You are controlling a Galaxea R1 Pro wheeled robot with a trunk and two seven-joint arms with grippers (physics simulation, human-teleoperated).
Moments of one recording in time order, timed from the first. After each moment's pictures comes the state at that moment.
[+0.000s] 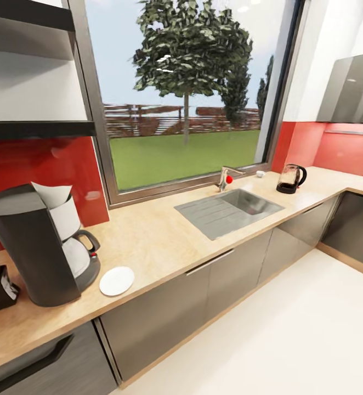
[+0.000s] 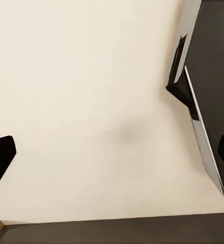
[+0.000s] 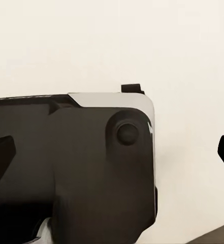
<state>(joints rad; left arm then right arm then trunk) 0.18 0.10 0.15 -0.07 0.01 -0.13 0.13 -0.15 -0.05 0.51 -0.12 -0.58 0.00 0.03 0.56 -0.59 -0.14</state>
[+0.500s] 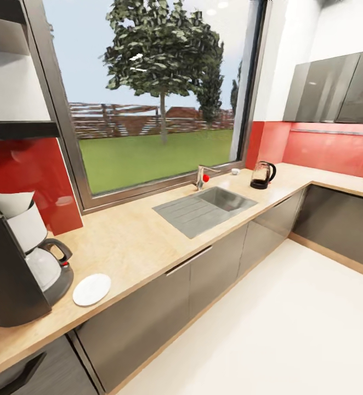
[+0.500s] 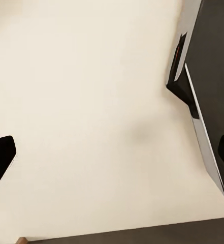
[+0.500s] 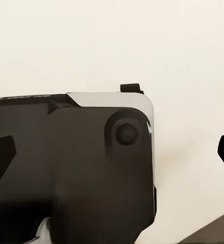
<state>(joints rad) 0.18 0.10 0.15 -0.06 0.01 -0.13 0.13 -0.15 -0.05 0.51 -0.12 -0.58 0.00 0.03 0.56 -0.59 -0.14</state>
